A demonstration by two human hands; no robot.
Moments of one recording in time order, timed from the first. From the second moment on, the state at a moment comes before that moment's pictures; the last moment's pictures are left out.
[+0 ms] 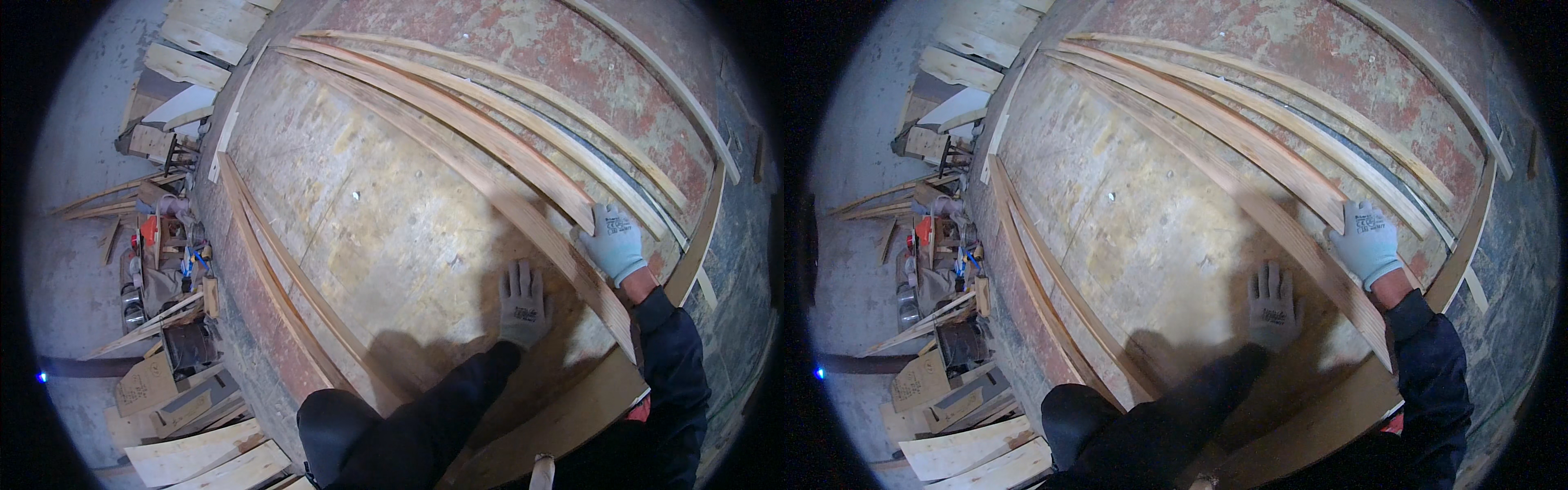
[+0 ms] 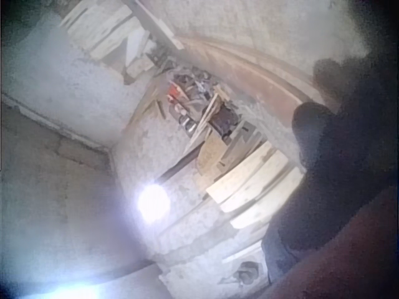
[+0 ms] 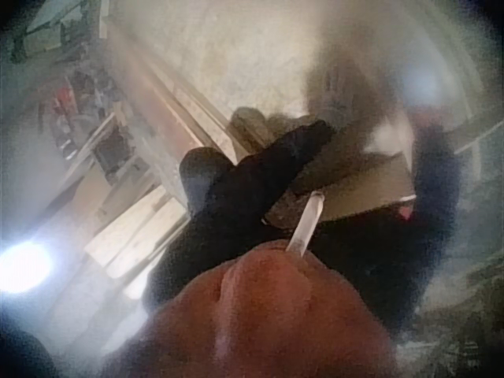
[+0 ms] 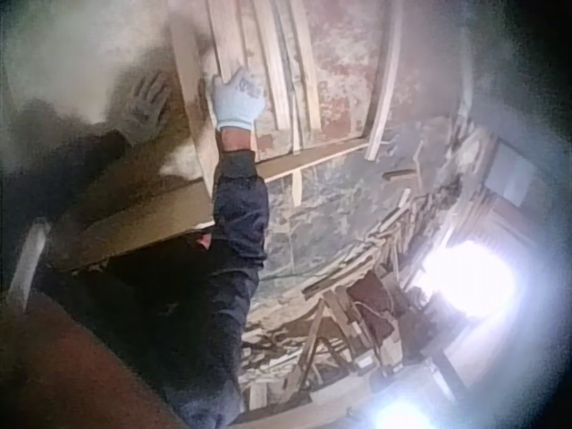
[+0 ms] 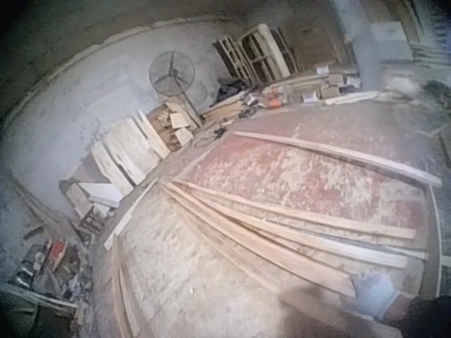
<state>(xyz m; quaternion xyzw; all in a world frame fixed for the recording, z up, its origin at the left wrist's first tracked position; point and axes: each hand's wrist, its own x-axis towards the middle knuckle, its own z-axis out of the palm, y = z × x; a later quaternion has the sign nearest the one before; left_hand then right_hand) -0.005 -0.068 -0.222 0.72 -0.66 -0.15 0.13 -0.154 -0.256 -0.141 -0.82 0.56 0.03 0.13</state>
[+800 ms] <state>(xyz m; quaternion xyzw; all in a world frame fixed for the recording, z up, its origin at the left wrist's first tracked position) -0.008 -0.070 -0.222 0.73 -0.66 -0.14 0.11 -0.197 -0.259 -0.192 -0.79 0.60 0.00 0.14</state>
